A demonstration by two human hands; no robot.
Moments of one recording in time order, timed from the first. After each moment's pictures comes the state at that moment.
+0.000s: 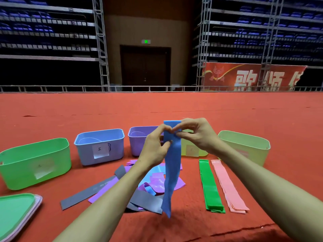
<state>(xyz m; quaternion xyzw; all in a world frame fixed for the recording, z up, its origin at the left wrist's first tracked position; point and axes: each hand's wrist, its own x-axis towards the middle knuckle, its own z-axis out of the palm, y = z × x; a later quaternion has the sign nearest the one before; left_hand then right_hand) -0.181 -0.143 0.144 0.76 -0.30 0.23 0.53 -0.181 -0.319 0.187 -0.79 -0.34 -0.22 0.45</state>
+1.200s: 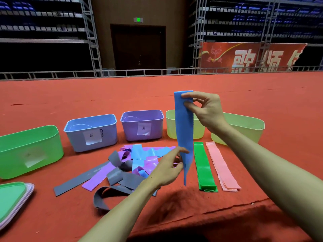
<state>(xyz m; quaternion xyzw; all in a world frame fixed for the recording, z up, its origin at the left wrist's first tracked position) -0.190 -0.194 0.040 0.80 -0.32 0.03 0.50 -0.182 -0.347 0.189 -0.76 -0.24 -0.36 0.49</state>
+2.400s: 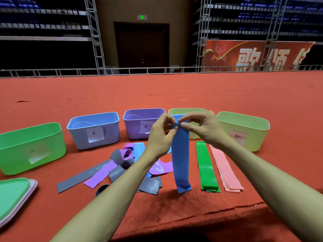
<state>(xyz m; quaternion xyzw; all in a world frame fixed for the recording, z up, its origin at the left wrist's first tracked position) -0.183 -0.181 0.118 0.71 -0.29 0.21 0.61 -0.189 -0.347 0.151 -0.80 -0.28 -0.22 0.49</state>
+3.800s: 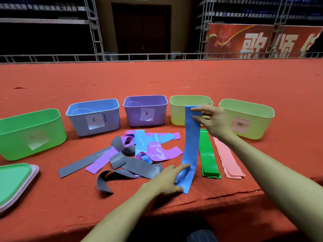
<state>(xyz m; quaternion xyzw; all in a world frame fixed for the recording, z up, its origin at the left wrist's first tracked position) -0.199 -0.177 -0.037 0.91 -0.33 -0.09 0.23 -0.161 -0.373 0.104 -0.83 -0.18 -0.31 0.43</state>
